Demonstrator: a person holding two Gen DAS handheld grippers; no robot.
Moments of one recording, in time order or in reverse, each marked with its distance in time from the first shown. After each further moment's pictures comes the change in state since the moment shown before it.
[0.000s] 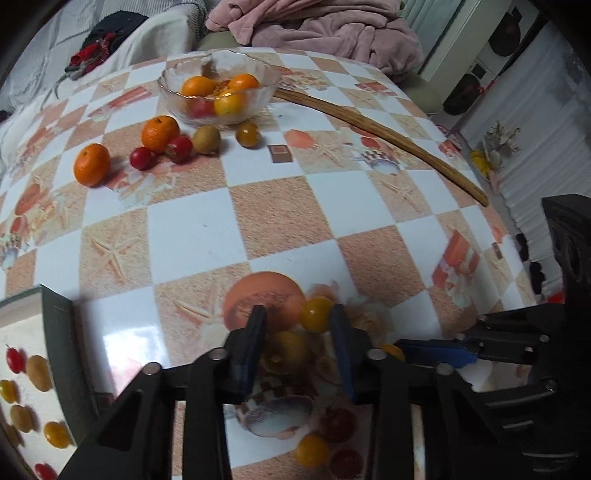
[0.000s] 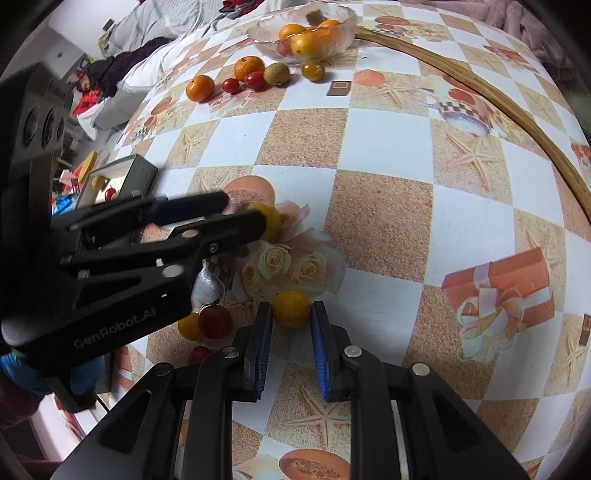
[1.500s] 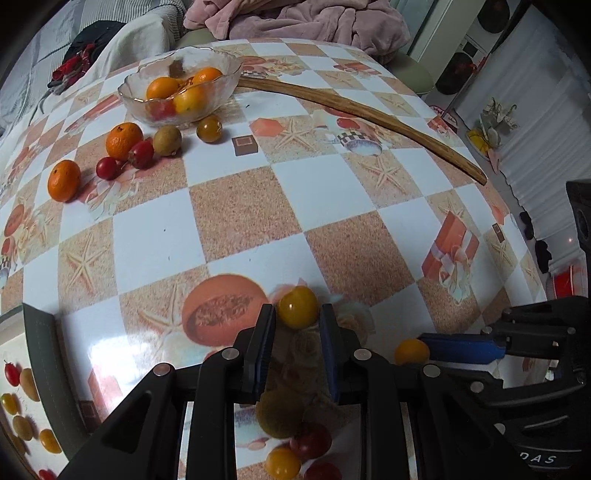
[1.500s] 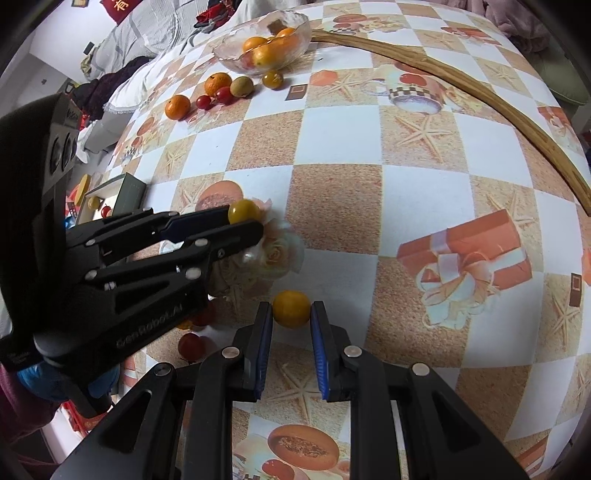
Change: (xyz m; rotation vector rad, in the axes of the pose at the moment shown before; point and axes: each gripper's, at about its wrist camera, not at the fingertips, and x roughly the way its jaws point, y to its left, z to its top) left arm 0.019 -0.027 0.007 0.067 0.036 0.041; right arm -0.019 -0.023 -0.013 0.092 -0.019 -0.001
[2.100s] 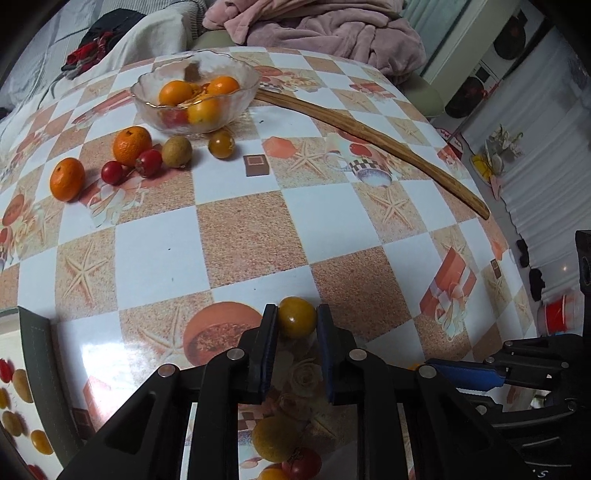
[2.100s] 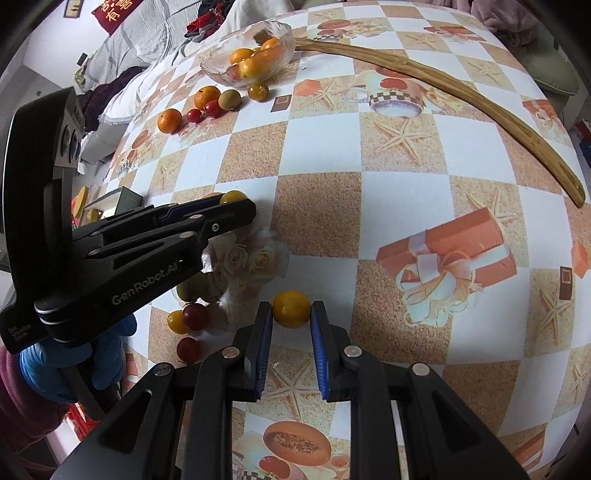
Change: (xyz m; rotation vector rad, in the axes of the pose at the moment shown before) left arm -0.004 0.010 0.013 -0.093 -0.040 -0.026; right arm -0.011 -0.007 0.001 0.031 -0.018 -0.002
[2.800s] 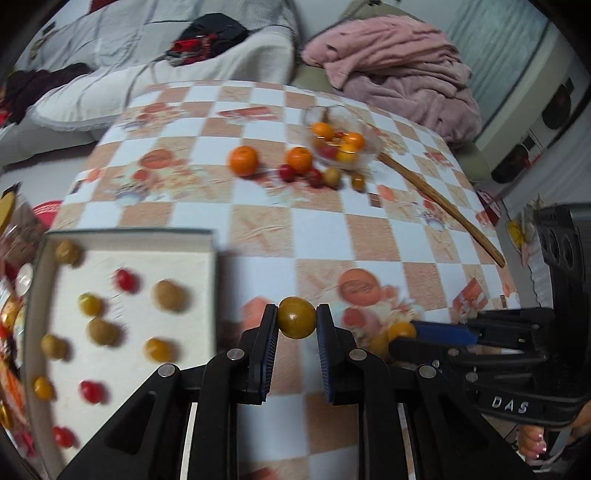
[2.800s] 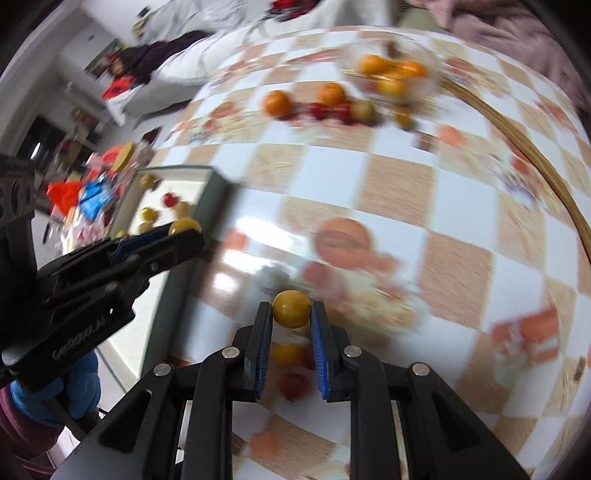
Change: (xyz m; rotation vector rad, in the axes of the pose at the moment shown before) left arm -0.115 0.083 -0.064 -0.245 -0.144 0.143; right arm 0.017 0.118 0.028 -0.261 0.043 0.071
